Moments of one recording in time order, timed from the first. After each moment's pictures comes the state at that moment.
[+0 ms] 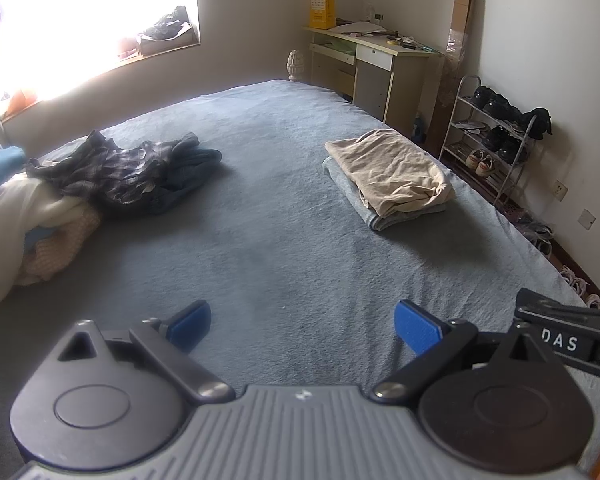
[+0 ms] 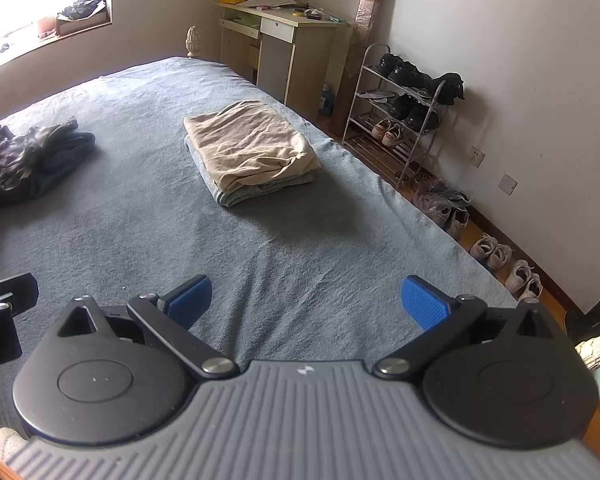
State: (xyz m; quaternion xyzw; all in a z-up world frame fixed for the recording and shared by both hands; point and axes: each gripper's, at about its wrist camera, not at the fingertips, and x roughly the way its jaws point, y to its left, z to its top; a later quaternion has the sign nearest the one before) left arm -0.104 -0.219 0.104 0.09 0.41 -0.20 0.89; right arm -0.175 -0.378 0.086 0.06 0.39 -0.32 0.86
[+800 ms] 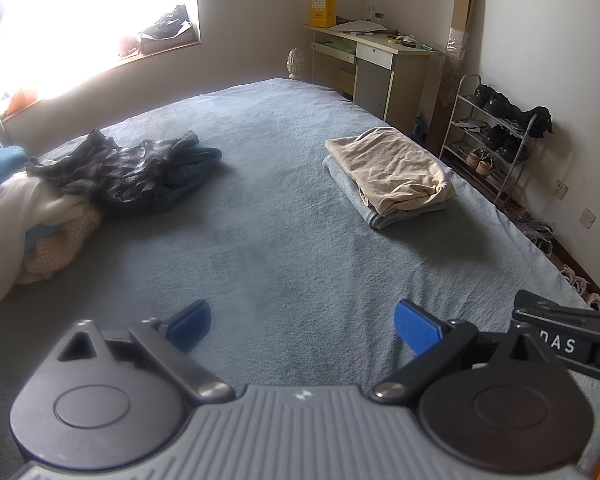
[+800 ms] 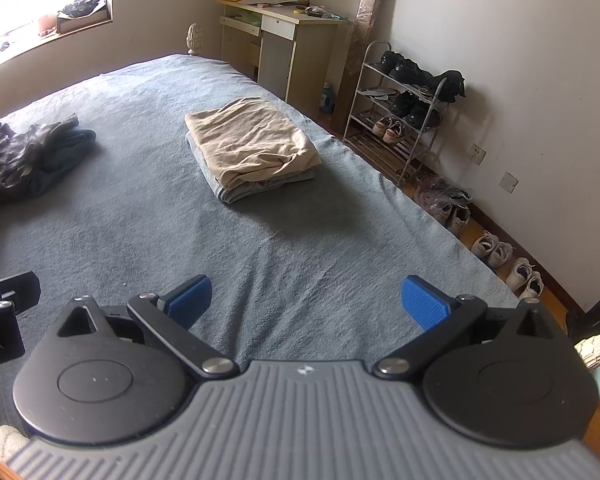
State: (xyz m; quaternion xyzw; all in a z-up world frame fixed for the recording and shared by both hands) left arm -0.104 -0.218 0.103 0.09 0.41 -0.20 0.89; right arm -0.174 -0.377 0.086 0.06 0.39 -0.32 0.86
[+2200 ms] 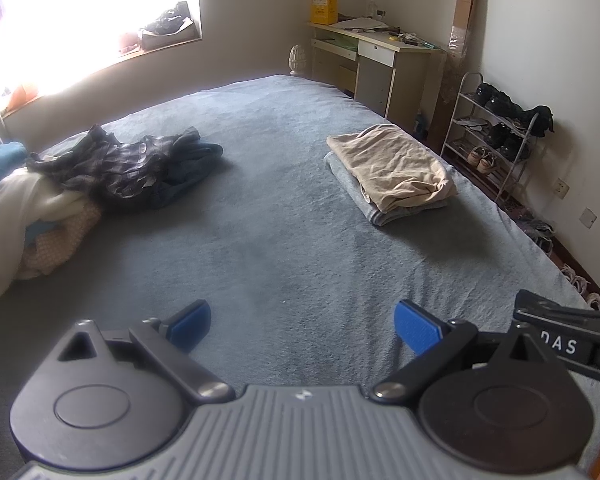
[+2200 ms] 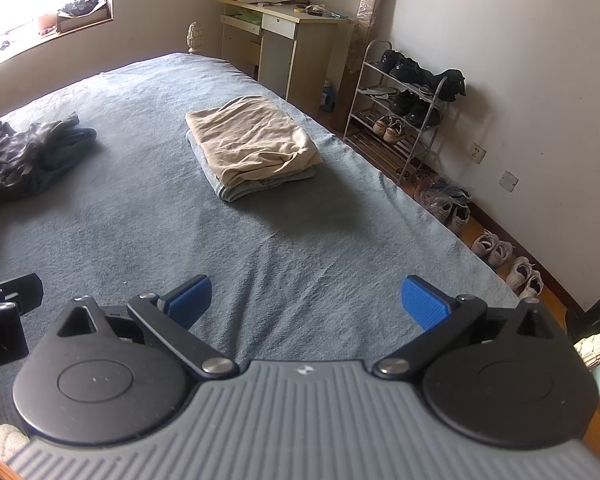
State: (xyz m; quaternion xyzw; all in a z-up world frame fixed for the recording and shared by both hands) left arm -0.103 -0.216 0.101 0.09 0.41 -0.19 0.89; right arm -0.175 -0.374 0.085 0.07 0.39 -0.32 0.86
